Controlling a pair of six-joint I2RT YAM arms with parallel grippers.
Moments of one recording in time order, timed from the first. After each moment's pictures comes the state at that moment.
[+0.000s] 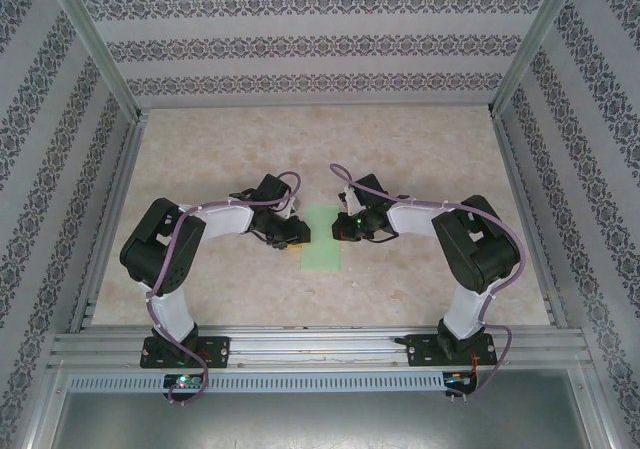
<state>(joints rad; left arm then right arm) -0.49 1.81 0.98 -0.33 0.53 -0.64 0.51 1.80 0.91 -0.19 -0.46 0.47</state>
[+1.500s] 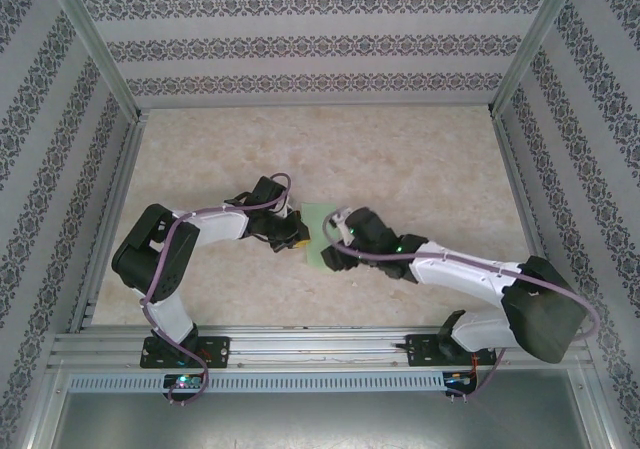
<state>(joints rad) -0.49 1.75 0.90 -0.18 0.60 -0.93 0.85 1.31 0.64 -0.17 -0.02 0.25</state>
